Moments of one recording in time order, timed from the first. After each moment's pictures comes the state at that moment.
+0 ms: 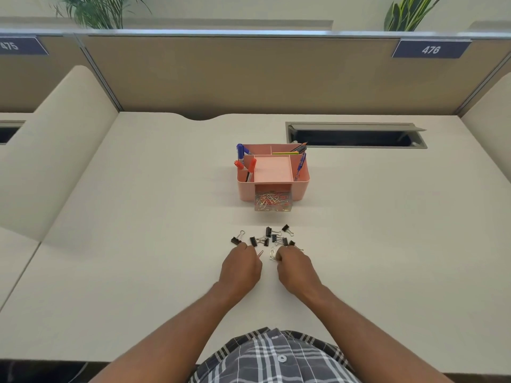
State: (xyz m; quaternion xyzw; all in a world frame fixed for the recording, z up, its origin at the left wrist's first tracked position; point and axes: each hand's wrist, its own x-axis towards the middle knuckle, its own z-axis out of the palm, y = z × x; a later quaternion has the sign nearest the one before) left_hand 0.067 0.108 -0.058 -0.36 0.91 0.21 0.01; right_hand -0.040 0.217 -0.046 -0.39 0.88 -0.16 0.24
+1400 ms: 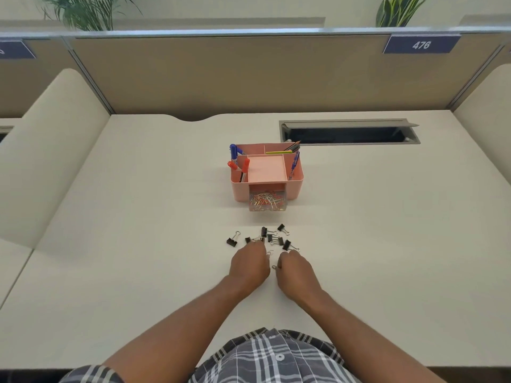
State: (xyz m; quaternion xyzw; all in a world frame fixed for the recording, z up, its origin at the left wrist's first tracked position) left_hand 0.039 0.117 -0.054 -0.34 0.90 0.25 0.05; right_hand -0.036 0.230 -0.047 -0.37 0.89 -0.10 0.23
